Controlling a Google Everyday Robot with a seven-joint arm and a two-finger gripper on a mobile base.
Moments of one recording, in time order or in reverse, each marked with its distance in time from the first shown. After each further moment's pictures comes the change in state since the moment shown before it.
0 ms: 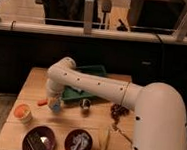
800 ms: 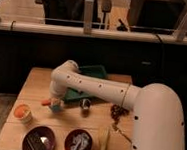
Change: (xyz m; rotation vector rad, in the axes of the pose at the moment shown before) arm 0.025 -0.003 0.018 0.016 0.023 0.063
